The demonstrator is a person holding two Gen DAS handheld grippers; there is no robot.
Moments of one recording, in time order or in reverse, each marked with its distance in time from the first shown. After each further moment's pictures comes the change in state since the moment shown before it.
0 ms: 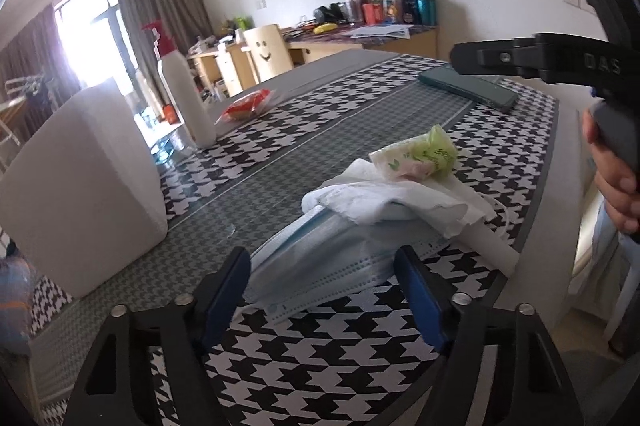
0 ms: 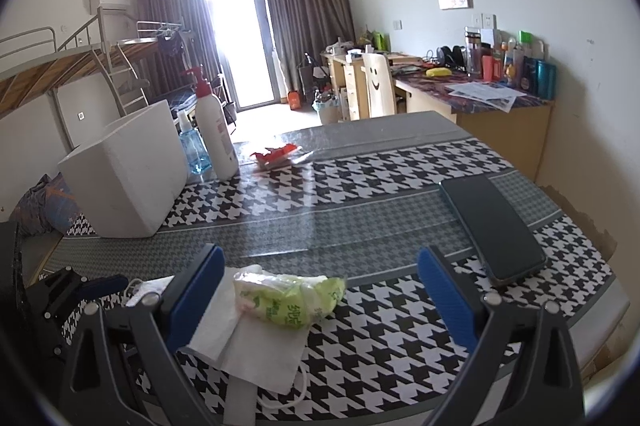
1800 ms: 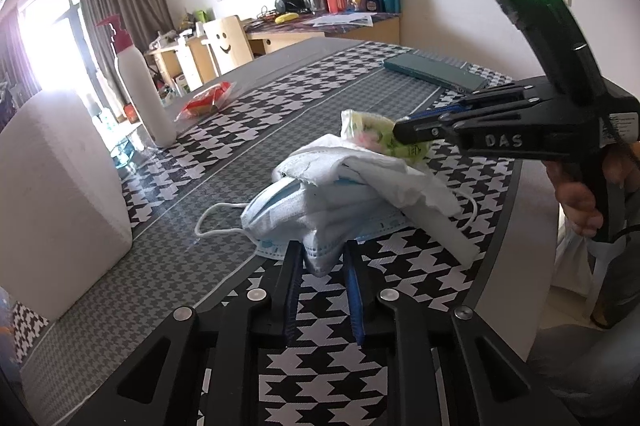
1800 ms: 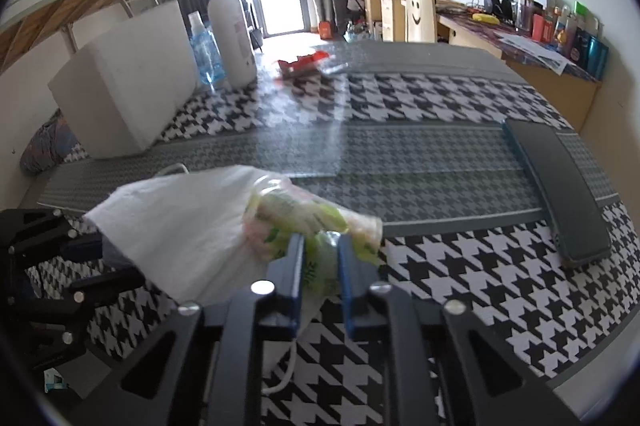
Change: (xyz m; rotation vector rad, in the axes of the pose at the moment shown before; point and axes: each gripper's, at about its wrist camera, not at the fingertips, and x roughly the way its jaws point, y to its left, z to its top) left arm 0.013 0.003 0.002 0.036 0.040 -0.140; right arm 0.056 0.017 -0.030 -0.105 0.251 0.088
